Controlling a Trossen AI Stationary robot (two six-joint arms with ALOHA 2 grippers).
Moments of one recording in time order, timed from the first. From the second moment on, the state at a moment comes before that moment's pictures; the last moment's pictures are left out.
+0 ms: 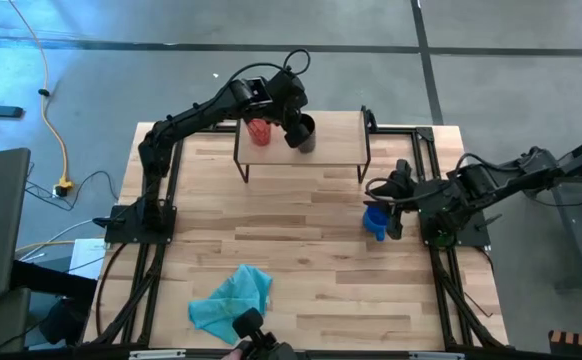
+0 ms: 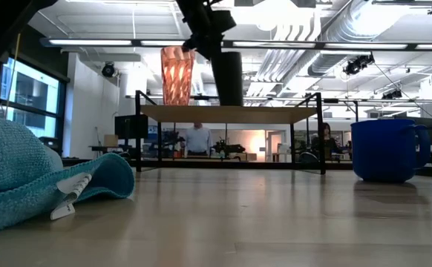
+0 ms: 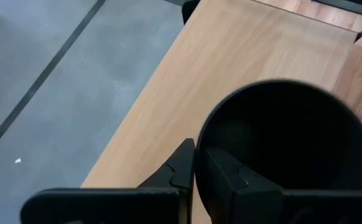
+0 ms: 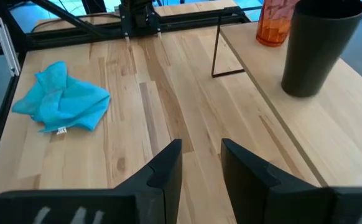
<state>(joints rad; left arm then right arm) 0.54 1.99 2.17 -1.08 -0.20 0.02 0.35 0.96 1.13 -0.80 0.50 0.34</state>
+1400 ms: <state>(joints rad) 0.54 1.99 2.19 -1.05 -0.25 0.02 0.35 0.96 1.13 -0.83 0.49 0.33</state>
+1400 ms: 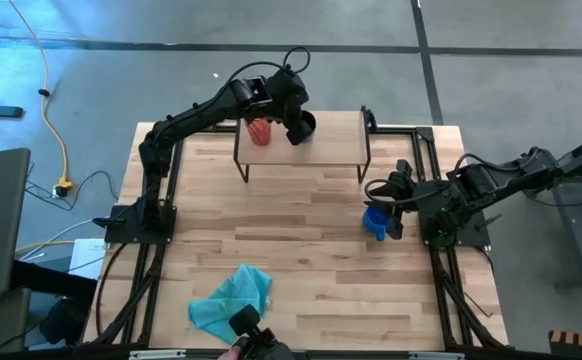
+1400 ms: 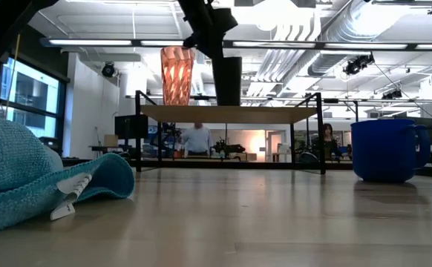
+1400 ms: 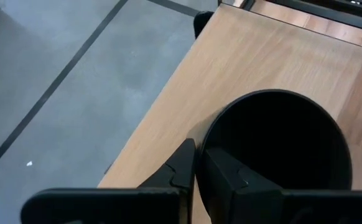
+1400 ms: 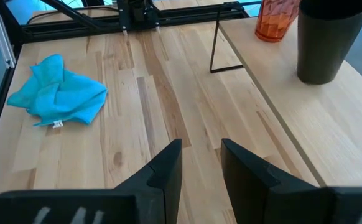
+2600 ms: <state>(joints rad) 0.57 1.99 2.28 -1.13 -0.14 0.02 0.35 0.96 1.13 -0.81 0.49 0.34</state>
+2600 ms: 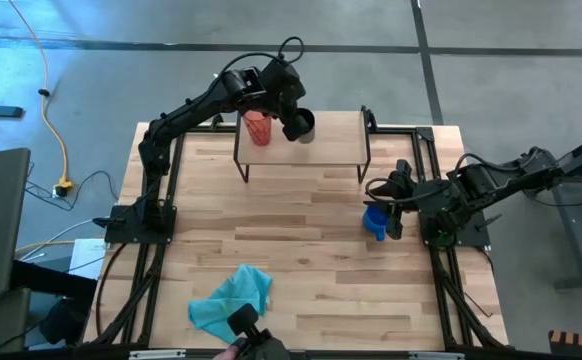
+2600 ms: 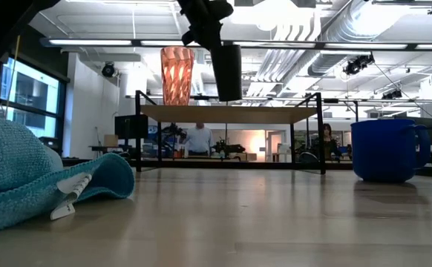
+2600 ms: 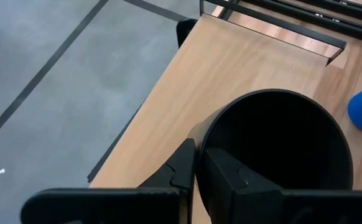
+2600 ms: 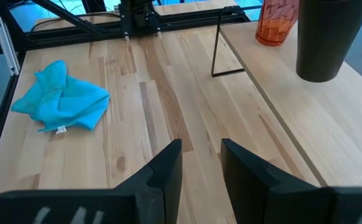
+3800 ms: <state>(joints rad) 0.59 2.04 2.28 -1.14 -0.15 0.02 0.35 0.96 1.13 -0.81 0.49 0.36</state>
